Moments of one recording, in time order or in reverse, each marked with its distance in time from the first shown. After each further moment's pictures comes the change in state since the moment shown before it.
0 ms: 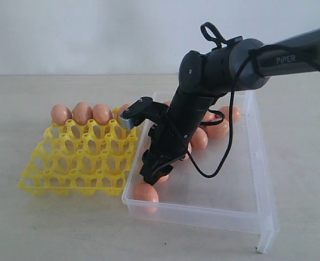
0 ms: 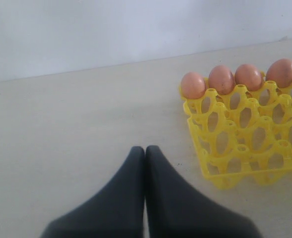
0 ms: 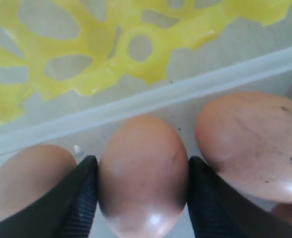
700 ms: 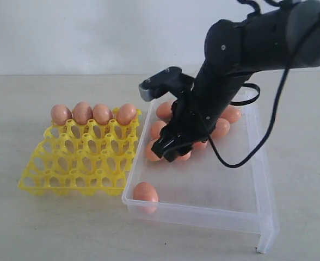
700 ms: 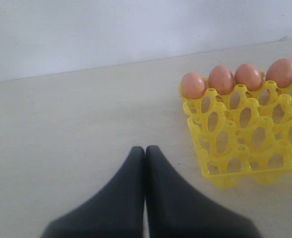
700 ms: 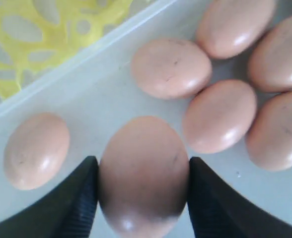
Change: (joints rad) left arm 0.000 0.000 0.000 0.000 0.000 0.000; right arm 0.002 -0.285 0.178 -0.184 -0.093 0.357
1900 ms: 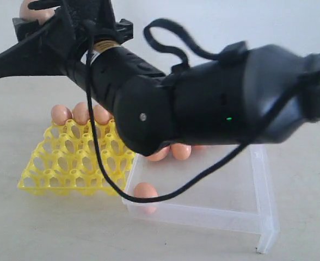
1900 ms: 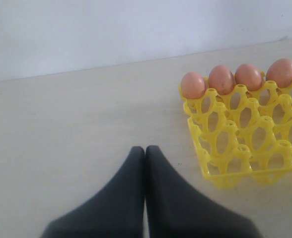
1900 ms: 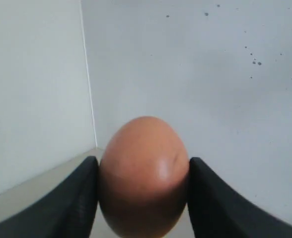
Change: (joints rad) left arm 0.000 0.000 0.000 0.000 0.000 0.000; right arm 0.437 -0.048 0.072 0.191 -1.391 0.119
